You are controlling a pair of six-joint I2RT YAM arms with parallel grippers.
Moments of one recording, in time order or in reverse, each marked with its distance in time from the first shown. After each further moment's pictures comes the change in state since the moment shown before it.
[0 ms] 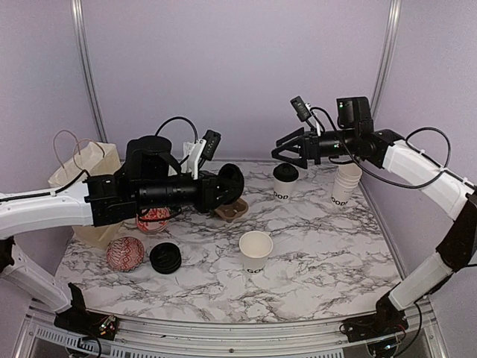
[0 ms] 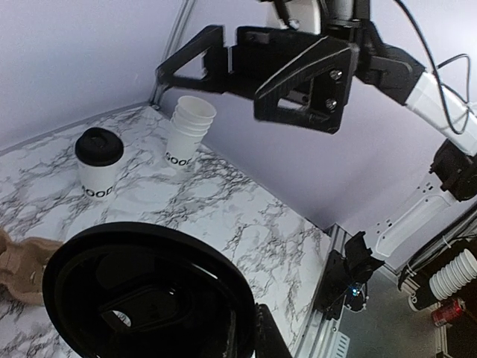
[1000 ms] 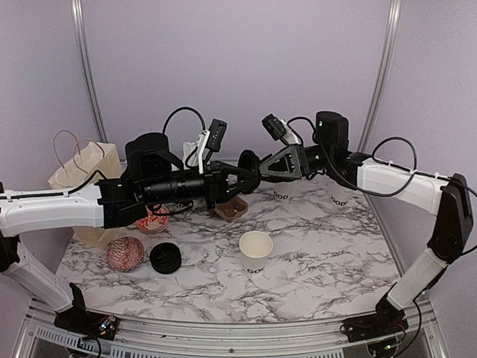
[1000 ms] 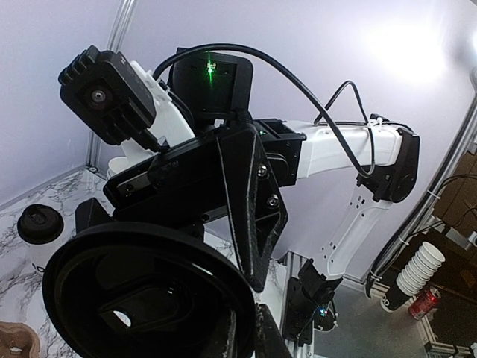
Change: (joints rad) left arm 0.000 0.068 -0.010 0.332 0.193 0.053; right arm 0.138 0.106 -0.179 0.568 -0.460 0.634
